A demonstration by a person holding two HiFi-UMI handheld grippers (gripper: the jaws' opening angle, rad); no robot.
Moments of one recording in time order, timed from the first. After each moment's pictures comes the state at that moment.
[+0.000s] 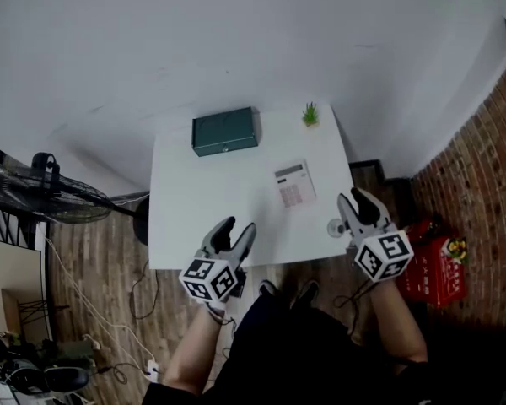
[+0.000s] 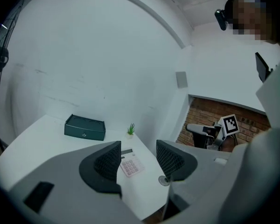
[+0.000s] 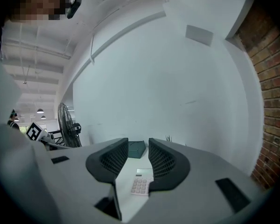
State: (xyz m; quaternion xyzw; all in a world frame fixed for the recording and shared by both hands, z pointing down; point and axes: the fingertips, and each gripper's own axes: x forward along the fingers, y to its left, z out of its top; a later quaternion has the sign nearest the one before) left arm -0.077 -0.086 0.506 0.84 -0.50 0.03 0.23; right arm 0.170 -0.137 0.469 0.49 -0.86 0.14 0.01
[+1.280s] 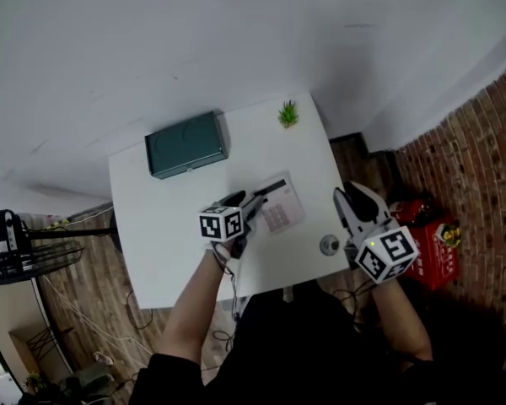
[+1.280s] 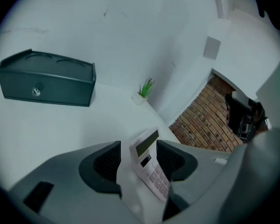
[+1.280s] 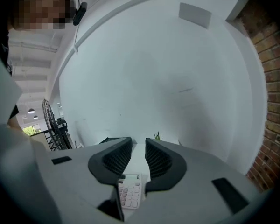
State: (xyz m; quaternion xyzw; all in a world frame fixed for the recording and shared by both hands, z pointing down) left arm -0.017 -0.323 0.728 0.82 -0.36 0.18 0.41; right arm 0.178 -0.286 0.517 0.51 -0.83 0.19 0.05
